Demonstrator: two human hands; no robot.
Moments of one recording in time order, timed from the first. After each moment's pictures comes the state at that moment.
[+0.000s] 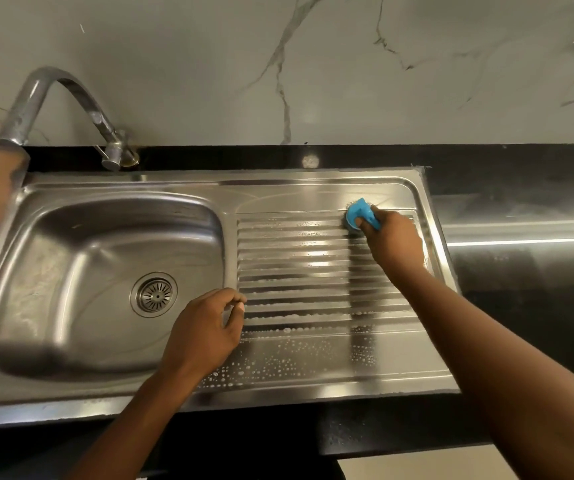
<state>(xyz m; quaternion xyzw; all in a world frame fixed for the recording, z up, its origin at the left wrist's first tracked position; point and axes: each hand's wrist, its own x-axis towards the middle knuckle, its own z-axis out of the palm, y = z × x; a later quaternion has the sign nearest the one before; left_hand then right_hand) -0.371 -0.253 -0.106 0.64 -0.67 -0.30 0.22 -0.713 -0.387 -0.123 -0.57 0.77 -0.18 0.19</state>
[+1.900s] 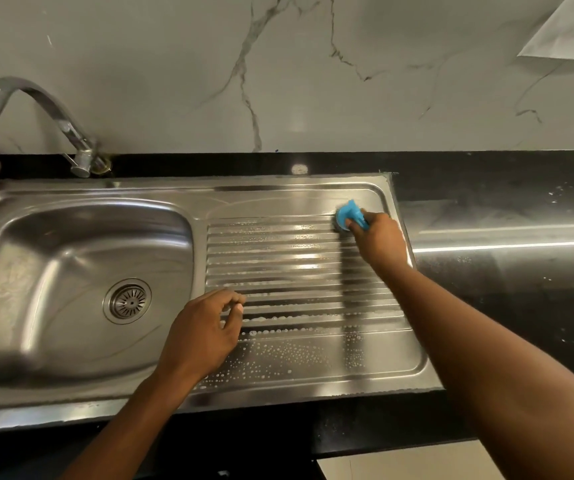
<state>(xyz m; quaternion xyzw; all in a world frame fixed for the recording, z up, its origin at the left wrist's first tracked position) -0.427 -0.251 -0.103 0.63 -0.68 -0.30 0.23 -0.762 -0.394 -0.123 -0.54 0.78 -0.20 0.25</state>
